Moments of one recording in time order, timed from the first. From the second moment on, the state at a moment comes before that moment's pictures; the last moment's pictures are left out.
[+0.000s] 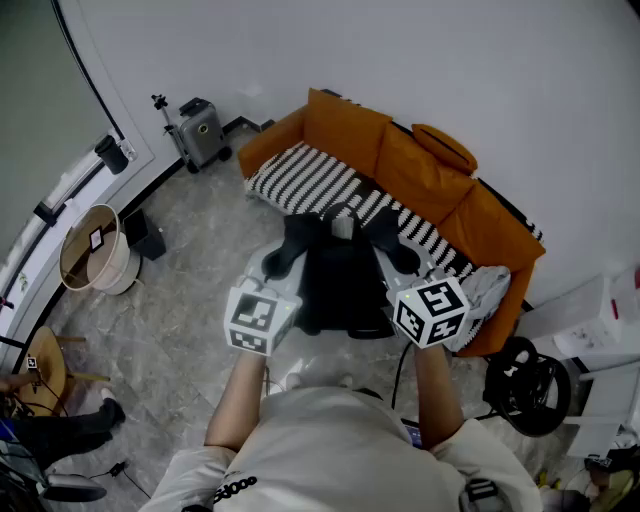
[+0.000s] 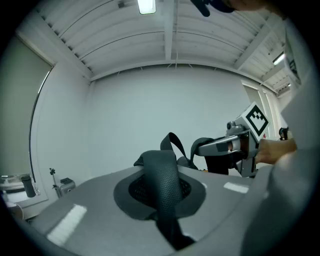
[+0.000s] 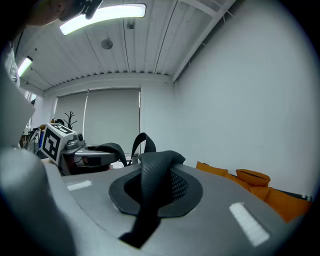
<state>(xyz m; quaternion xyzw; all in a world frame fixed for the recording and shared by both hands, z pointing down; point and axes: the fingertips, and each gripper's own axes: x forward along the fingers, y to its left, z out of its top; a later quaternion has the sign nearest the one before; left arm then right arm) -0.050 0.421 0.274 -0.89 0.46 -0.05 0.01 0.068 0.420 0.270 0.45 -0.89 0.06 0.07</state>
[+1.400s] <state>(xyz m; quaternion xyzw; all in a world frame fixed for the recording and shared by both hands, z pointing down) -0.001 0.384 0.292 -0.85 0.53 -0.04 -0.01 0.117 0.369 0.301 0.39 -0.91 0.09 0.09</state>
